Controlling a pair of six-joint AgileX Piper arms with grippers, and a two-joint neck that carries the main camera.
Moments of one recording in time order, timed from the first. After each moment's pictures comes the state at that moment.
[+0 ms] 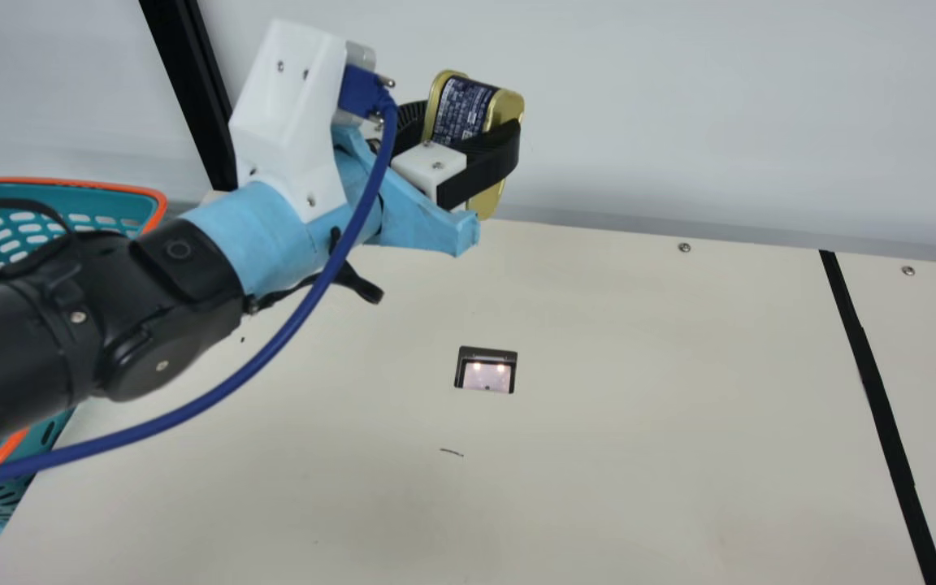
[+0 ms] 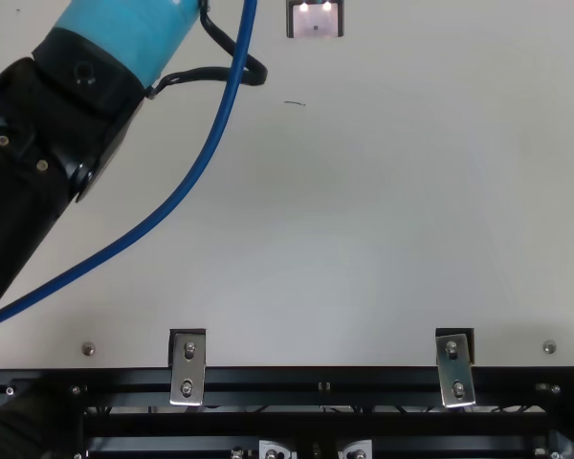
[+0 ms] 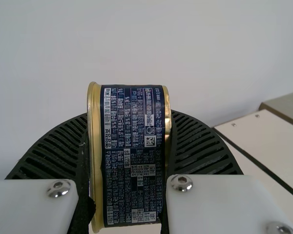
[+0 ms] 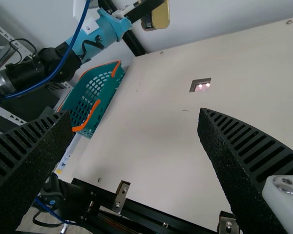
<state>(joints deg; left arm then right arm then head) -28.2 91.7 -62.4 17.2 -11.9 -26.0 13.6 21.1 -61.5 23.6 70.0 17.8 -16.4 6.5</state>
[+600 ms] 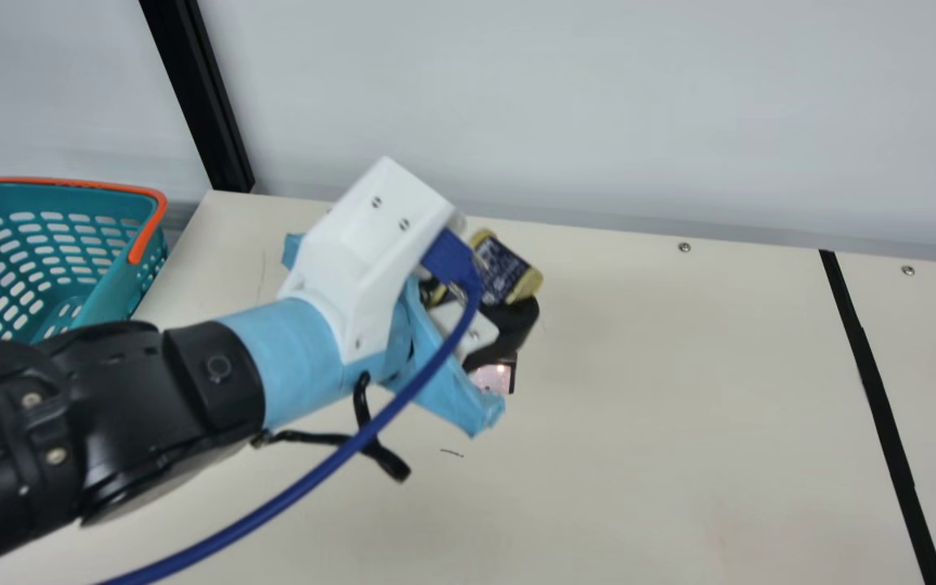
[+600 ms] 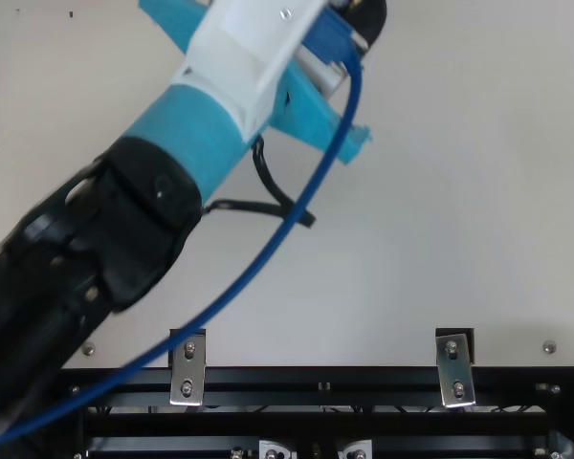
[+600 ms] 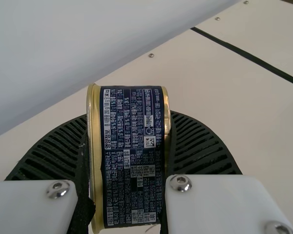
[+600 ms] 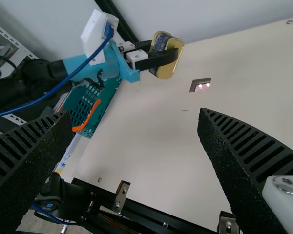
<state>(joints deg) -40.0 84.8 -58.2 18.7 11.2 -18.3 13.6 21.1 -61.5 23.6 70.0 17.8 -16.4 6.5</state>
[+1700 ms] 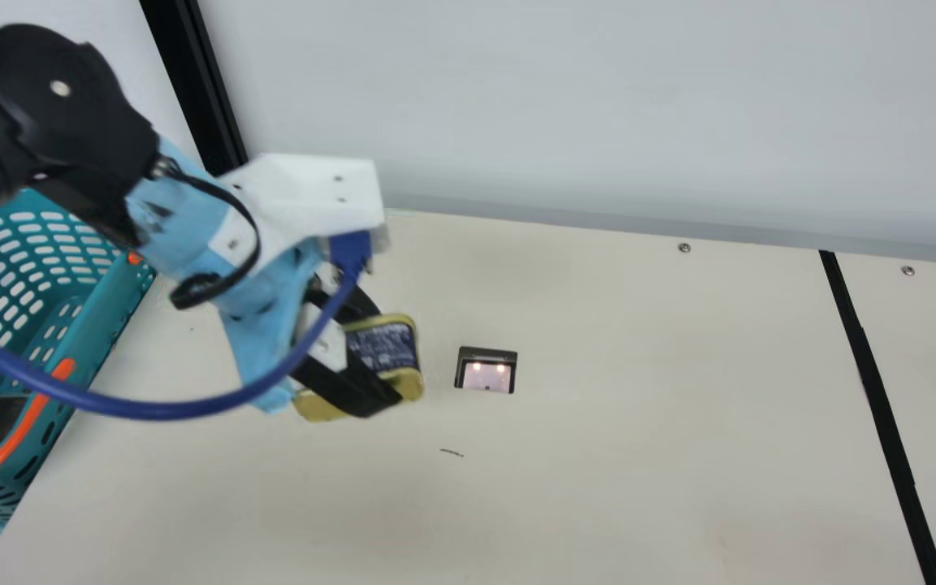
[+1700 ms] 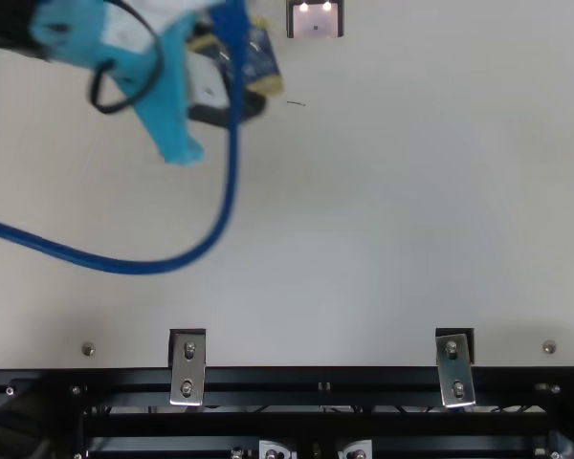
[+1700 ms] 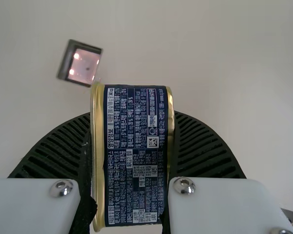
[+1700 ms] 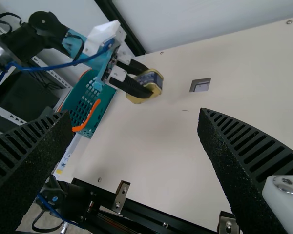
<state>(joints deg) -17.7 99.8 -82.8 -29.2 69.4 63.7 13.6 21.1 -61.5 23.6 70.0 17.8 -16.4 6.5</state>
